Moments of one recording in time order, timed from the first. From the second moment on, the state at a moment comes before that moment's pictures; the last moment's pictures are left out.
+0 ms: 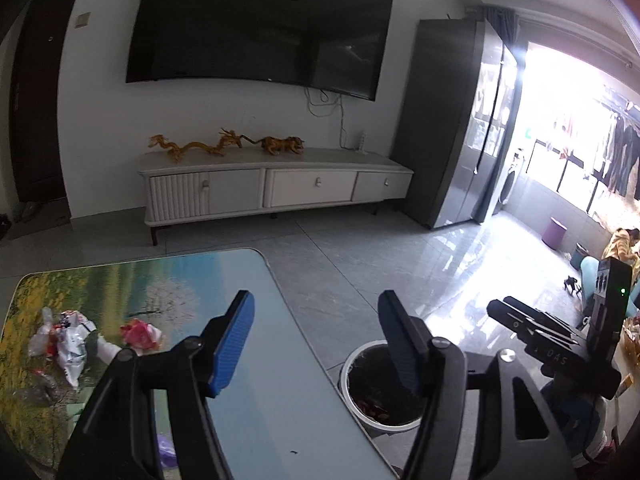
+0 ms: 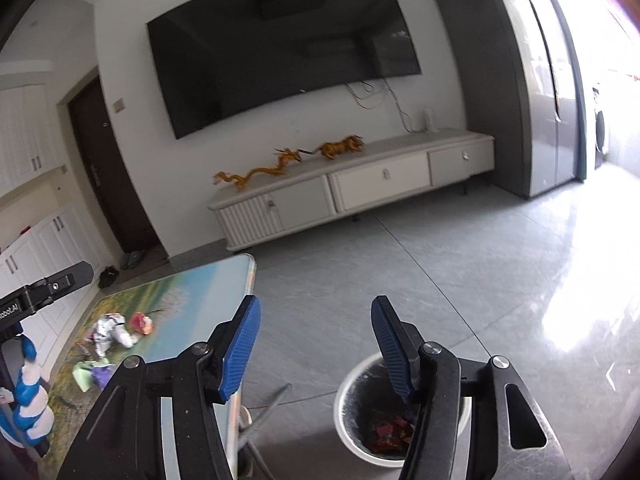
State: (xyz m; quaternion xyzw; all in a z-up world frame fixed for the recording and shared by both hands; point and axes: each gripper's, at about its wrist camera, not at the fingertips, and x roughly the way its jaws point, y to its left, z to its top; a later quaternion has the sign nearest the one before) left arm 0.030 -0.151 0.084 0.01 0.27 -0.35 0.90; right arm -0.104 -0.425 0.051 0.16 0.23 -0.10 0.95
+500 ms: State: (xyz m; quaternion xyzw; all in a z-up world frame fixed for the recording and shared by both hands) left arm 0.051 0.041 0.075 -0.04 0.26 -0.21 0.94; right arm -0.074 -0.318 0.092 0.10 0.22 0.01 0.97
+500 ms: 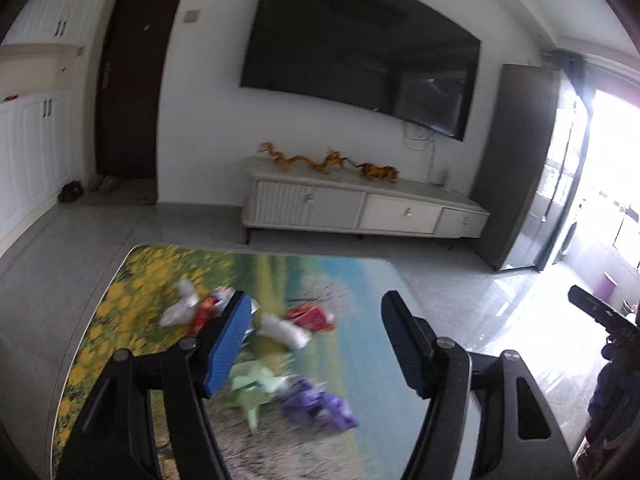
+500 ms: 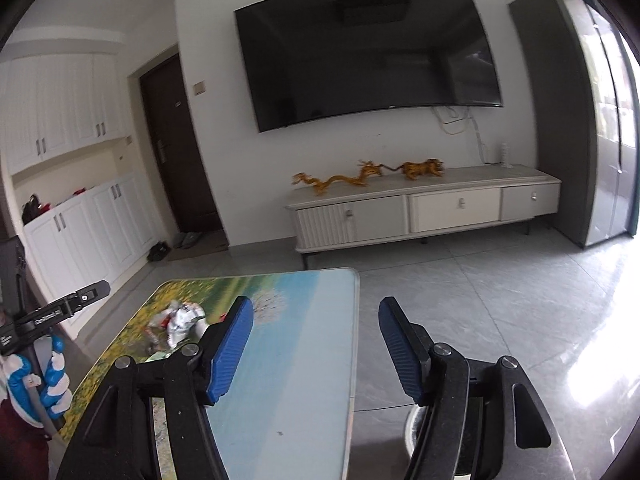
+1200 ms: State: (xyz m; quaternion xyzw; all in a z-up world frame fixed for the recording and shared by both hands) left arm 0.121 0.051 -0.059 -0.08 0.41 -0.17 0.89; right arm 0.015 -0.205 -0.007 0.06 0.34 0.18 0.92
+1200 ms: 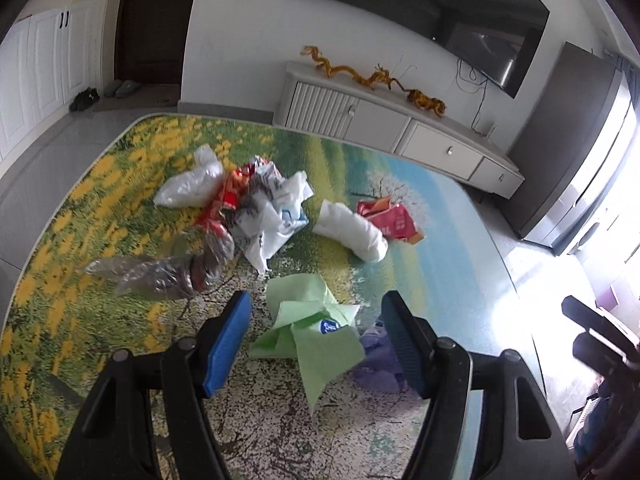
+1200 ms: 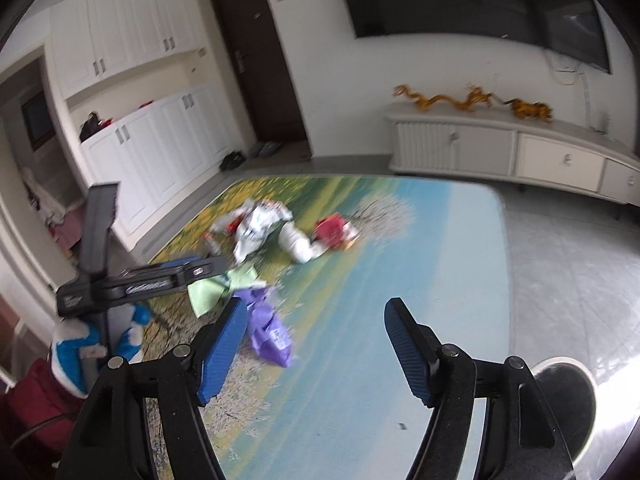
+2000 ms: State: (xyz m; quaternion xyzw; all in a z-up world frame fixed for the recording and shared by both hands) left arm 0.137 0.079 -0.096 -0.14 0.42 -0.21 0.87; right arm 0.086 -0.124 -0.074 0.01 0.40 0.30 0.86
